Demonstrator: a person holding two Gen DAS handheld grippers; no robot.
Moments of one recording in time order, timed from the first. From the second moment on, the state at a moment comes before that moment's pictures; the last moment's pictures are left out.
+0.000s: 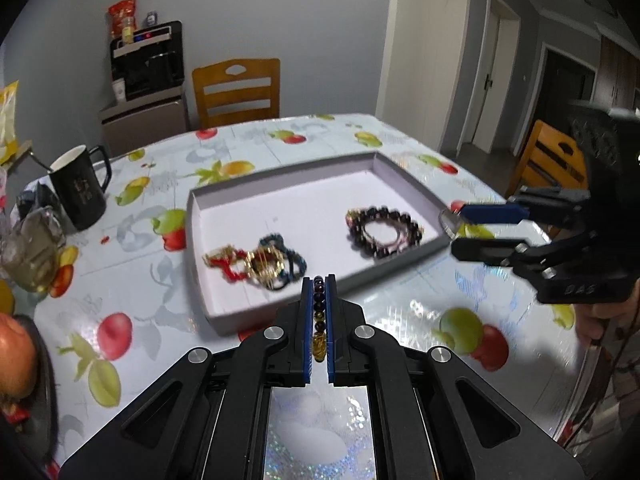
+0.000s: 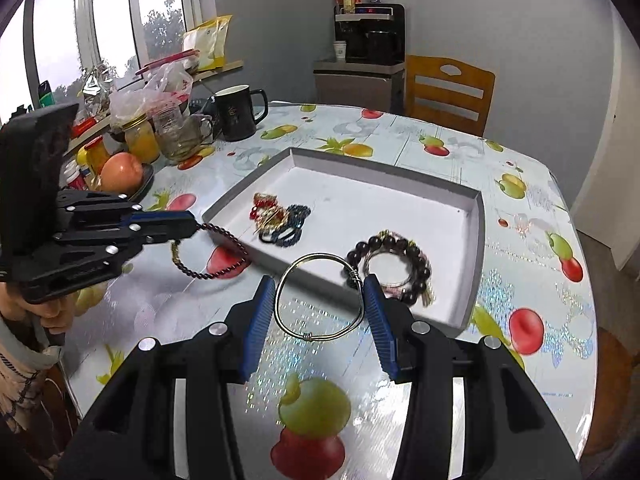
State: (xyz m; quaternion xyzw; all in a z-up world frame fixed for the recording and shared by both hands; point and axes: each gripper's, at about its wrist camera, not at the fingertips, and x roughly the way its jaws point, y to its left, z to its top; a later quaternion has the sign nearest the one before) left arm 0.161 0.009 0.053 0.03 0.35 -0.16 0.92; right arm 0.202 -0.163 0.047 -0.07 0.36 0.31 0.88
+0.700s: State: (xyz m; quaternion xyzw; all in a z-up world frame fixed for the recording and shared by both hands) left arm 0.228 0.010 0.059 0.00 0.33 -0.14 0.94; right arm 0.262 -0.153 0.021 -0.05 0.38 0.28 0.88
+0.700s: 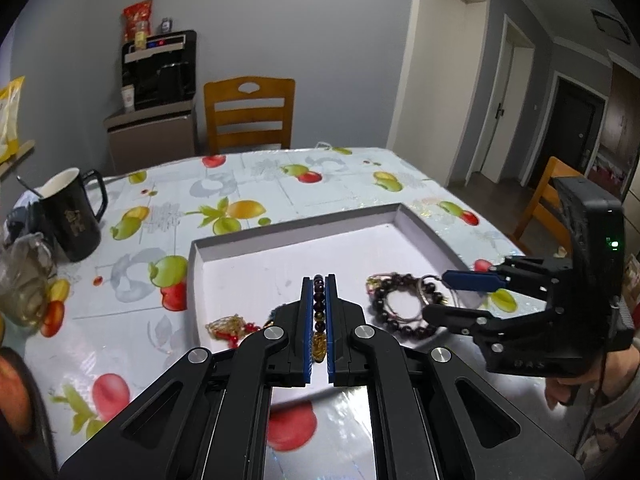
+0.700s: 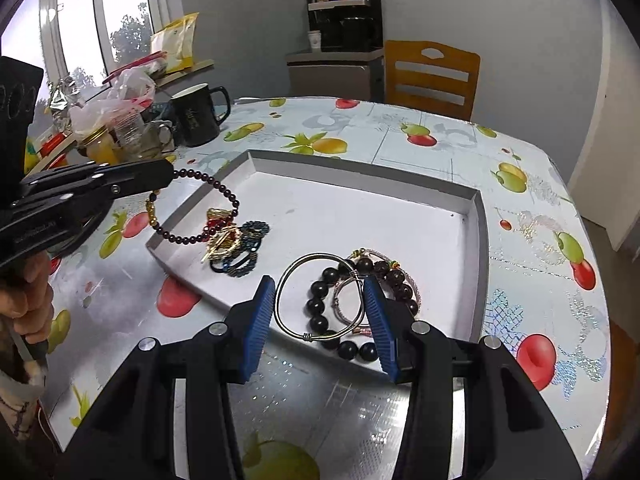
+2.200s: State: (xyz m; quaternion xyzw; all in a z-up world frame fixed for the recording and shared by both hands) left arm 0.205 0.027 0.016 0.02 0.31 -0.07 0.95; right arm 0.258 -0.174 0.010 -0.03 0.34 0.24 0.91
